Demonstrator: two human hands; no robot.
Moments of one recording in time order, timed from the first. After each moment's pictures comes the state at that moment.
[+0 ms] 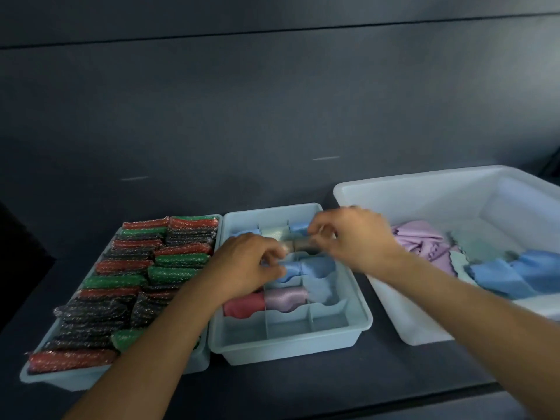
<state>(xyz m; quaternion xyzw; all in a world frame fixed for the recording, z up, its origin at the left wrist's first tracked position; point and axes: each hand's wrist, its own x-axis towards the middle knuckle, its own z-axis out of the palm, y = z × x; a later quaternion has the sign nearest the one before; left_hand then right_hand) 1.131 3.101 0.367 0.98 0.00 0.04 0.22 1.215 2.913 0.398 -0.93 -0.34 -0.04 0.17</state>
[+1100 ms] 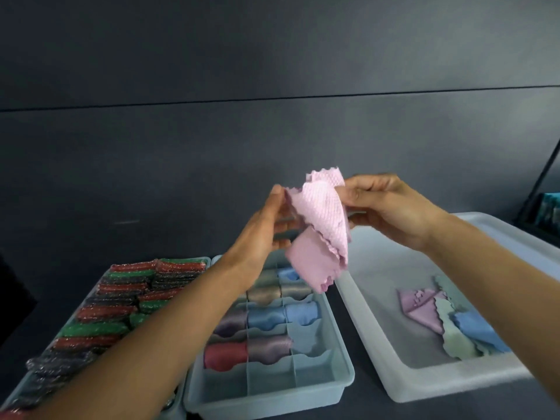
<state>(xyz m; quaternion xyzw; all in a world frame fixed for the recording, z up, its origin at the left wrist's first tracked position) 1.179 3.046 0.449 0.70 0.07 0.14 0.70 1.269 2.867 0.486 -0.63 -0.36 0.20 0.66</state>
